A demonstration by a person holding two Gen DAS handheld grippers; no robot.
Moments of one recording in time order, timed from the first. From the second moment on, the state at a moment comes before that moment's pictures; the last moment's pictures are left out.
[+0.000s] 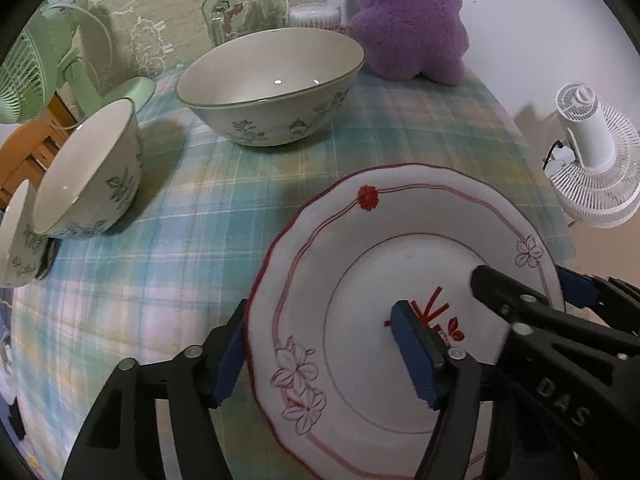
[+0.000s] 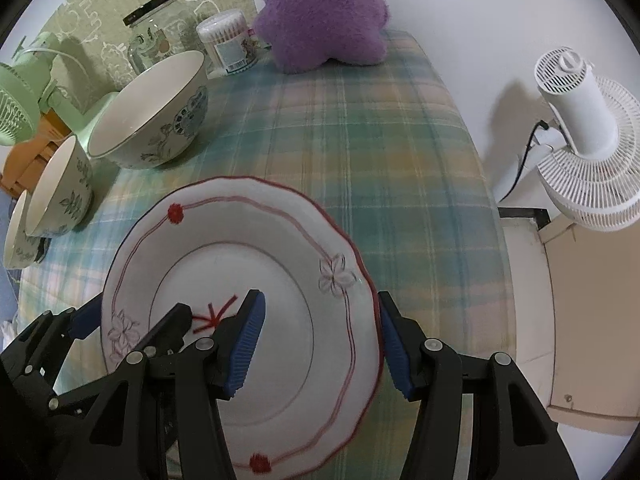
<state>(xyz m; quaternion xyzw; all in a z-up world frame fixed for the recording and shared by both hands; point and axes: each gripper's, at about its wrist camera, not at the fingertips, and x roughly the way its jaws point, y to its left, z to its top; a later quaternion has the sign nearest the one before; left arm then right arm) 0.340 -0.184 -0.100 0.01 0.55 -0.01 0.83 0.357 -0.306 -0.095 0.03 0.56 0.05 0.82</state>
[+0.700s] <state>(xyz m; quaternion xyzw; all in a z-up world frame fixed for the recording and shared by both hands) 0.358 -0.182 -0.067 -0.02 0.54 0.00 0.84 0.382 -0.305 -0.069 0.03 0.54 0.03 0.84</state>
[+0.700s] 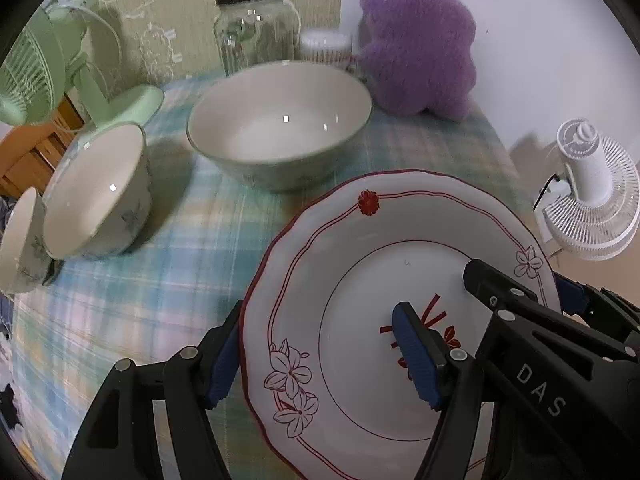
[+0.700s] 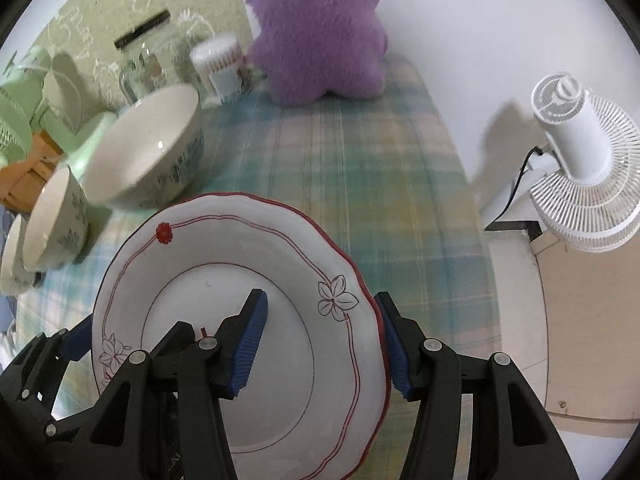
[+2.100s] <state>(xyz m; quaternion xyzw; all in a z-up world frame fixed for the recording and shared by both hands) 0.195 -0.160 0.003 0.04 0.52 -0.13 0.84 0.178 -0.281 0.014 0.10 0.52 -0.11 0.84</state>
